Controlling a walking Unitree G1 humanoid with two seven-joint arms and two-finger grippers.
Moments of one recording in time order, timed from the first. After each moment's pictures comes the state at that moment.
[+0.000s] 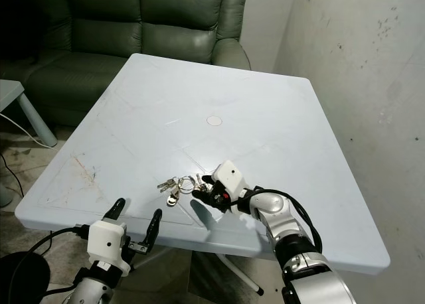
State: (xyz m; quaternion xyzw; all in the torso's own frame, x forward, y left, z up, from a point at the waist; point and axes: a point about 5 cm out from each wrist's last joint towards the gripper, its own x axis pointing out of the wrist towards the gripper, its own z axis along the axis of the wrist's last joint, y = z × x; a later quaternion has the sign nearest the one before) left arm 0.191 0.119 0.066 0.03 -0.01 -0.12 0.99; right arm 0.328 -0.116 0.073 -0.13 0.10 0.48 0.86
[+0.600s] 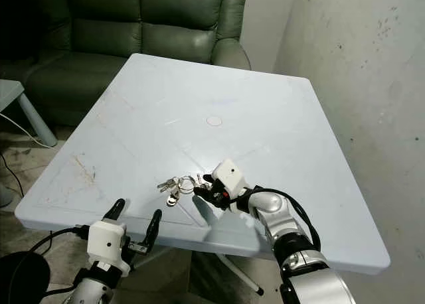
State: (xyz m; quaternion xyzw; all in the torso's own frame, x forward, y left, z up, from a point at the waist) left arm 0.191 0.119 0.066 0.03 -0.01 -0.12 0.99; right arm 0.330 -0.115 0.070 -0.13 0.11 0.45 0.88
